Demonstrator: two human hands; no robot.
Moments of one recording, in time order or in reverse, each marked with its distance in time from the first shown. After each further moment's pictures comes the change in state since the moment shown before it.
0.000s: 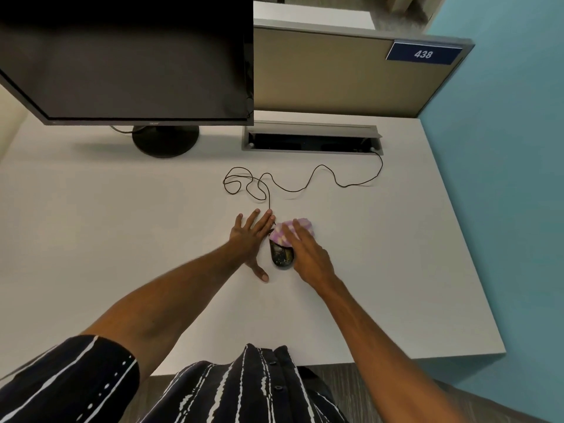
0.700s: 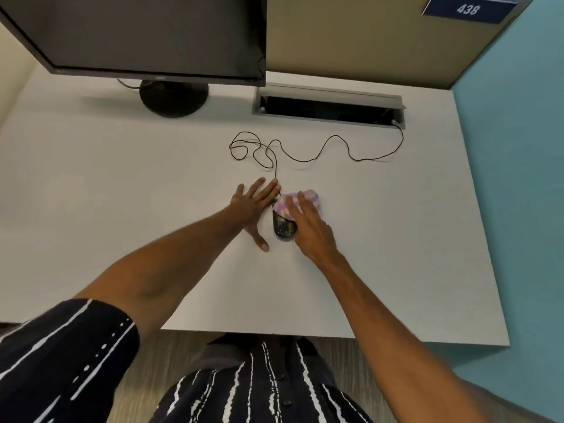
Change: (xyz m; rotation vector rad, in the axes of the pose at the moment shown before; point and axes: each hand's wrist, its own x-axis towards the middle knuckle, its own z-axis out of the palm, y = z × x) left_hand 0.005 0.000 0.005 -0.079 0.022 -0.011; right_hand 0.002 0.010 0.011 0.057 -0.017 -0.029
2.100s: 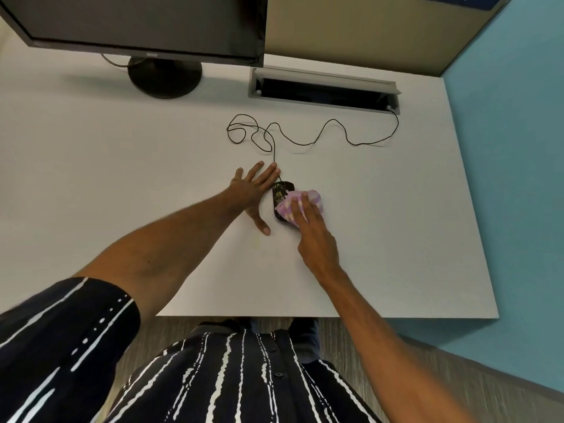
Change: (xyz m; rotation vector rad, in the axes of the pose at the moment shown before) left_hand 0.003 -0.008 0.008 -0.086 0.015 0.033; right_hand -0.054 -0.009 0.045 -0.043 0.214 0.003
